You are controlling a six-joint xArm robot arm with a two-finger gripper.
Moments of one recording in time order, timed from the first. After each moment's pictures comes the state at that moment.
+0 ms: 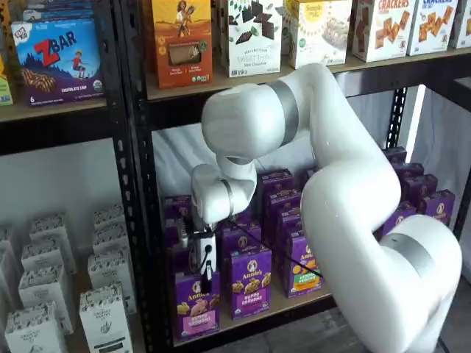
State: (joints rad) arm 0.37 1.05 -1.55 0.12 0.50 -1.30
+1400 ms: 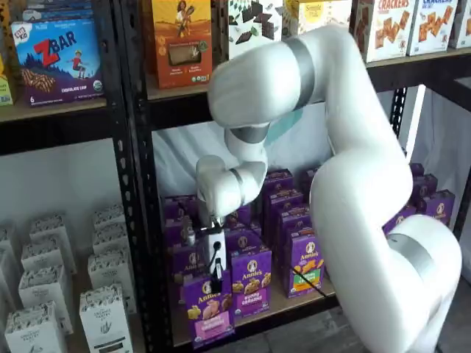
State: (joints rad) arm 0.38 0.79 -1.22 0.03 0.46 -1.21
